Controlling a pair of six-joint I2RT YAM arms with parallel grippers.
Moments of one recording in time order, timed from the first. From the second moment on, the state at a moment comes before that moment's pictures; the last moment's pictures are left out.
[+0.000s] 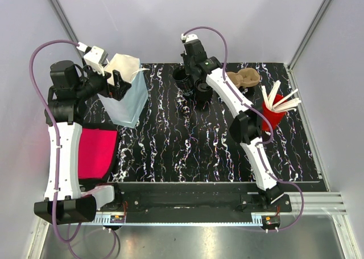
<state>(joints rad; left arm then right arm) 0.09 1.15 1.46 -0.63 0.62 0.16 0.55 2.45 2.58 -0.70 0.24 0.11</state>
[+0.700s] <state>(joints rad) 0.09 1.15 1.46 -0.63 0.63 0.16 0.52 2.44 2.55 -0.70 0.24 0.12</state>
